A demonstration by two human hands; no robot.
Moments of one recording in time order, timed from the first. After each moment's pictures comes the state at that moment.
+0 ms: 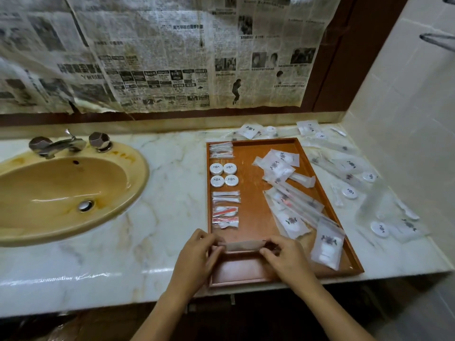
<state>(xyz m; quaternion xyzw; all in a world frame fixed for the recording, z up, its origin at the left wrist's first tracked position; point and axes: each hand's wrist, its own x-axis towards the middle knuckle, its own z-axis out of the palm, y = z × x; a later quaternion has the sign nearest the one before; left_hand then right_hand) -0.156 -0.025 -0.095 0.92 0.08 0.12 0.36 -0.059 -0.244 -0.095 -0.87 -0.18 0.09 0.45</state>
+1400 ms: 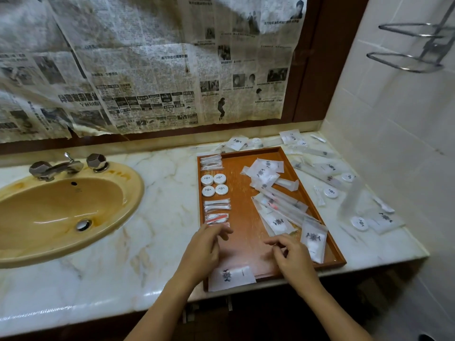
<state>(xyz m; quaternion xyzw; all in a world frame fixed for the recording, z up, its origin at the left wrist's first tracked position) -0.139 -0.045 -0.062 0.92 0.04 0.07 0.38 -0.073 -0.278 -0.087 -0.87 -0.16 0.04 0.47</state>
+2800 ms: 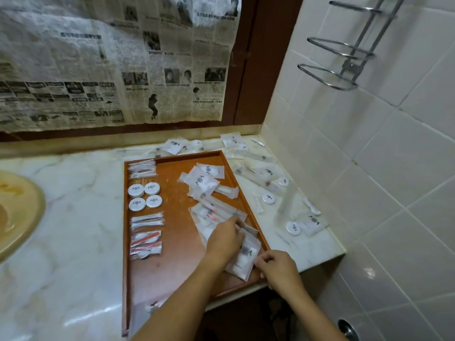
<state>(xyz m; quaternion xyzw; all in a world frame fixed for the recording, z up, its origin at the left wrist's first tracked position) 0.013 -0.213 -0.078 0.90 0.04 -0.06 0.43 -0.035 -0.370 -0.065 -0.90 0.11 0.16 0.38</state>
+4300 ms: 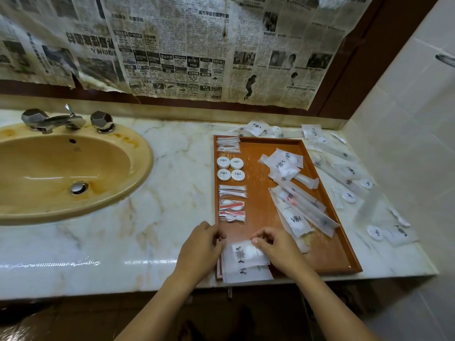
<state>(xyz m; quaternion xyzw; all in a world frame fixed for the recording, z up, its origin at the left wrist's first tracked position) -0.156 -0.013 -0.095 0.92 0.14 0.02 0.36 -0.067 -0.207 -0.071 -0.88 -0.14 0.22 0.40</state>
